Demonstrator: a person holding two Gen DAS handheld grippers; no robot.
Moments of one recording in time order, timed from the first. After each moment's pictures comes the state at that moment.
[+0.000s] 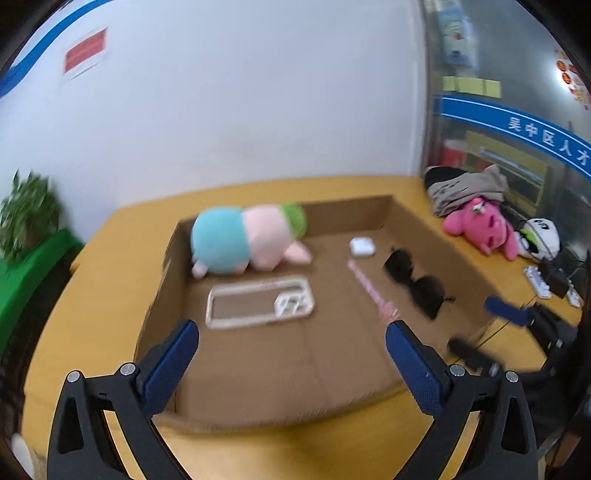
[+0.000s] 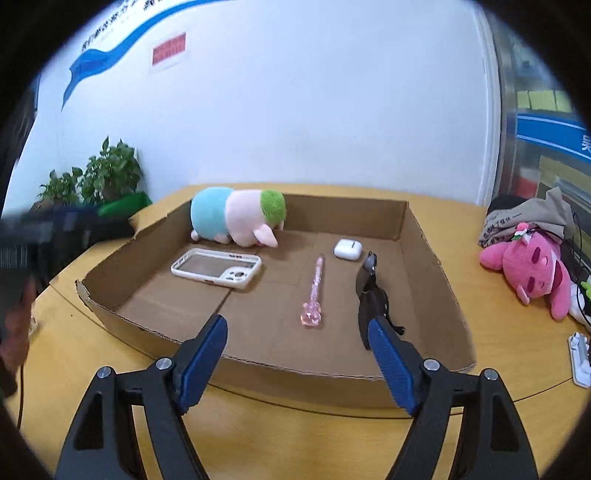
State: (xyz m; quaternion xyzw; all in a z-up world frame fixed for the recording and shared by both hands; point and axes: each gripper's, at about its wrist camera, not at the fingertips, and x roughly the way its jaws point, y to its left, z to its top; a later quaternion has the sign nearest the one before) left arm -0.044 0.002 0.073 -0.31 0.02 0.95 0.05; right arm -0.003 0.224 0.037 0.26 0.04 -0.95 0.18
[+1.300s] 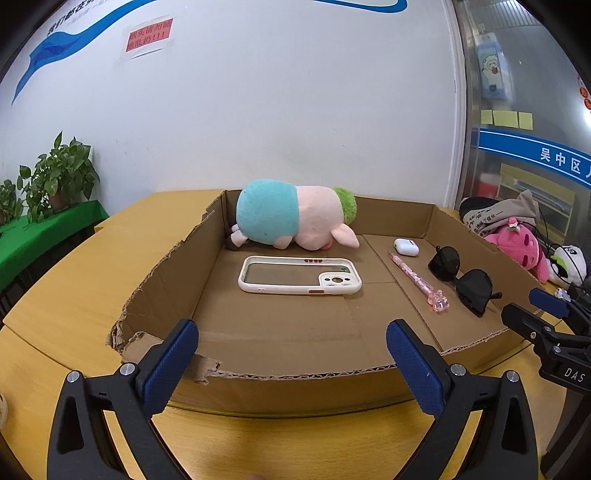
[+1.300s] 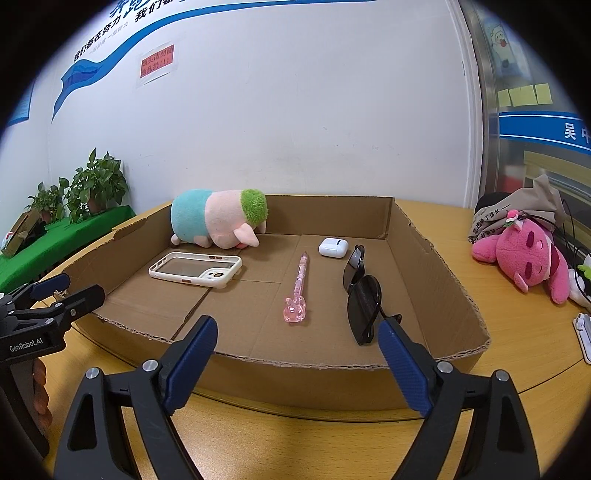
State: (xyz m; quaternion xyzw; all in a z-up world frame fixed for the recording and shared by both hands) left arm -0.018 -0.019 -0.001 -0.23 -0.04 0.97 0.00; right arm -0.046 0.231 0.008 0.23 0.03 -0.96 0.16
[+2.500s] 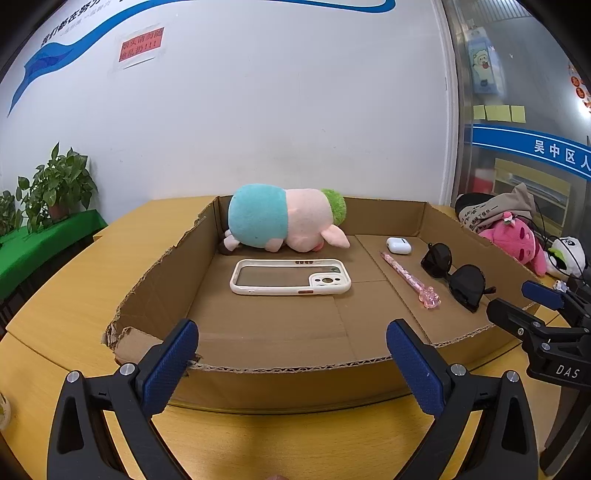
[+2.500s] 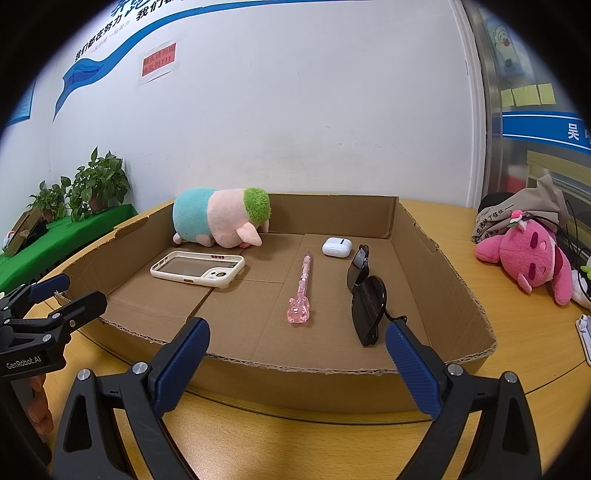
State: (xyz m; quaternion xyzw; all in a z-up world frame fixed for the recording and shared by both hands) left arm -0.013 -0.005 0.001 -0.22 -0.02 0.97 0.00; right arm -0.040 0.228 0.008 0.23 0.03 -0.96 0.16
